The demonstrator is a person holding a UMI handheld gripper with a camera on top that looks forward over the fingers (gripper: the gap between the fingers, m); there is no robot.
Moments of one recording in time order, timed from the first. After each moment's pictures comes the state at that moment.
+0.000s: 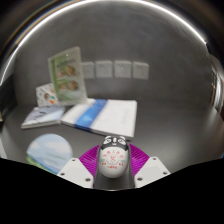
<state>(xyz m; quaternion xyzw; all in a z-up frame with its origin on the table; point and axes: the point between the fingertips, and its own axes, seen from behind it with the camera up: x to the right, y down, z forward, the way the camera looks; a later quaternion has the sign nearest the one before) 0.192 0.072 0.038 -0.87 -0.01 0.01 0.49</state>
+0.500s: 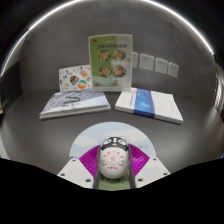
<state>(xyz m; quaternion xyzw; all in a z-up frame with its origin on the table) -0.042 0.035 0.000 -0.89 -0.02 -0.01 0.46</state>
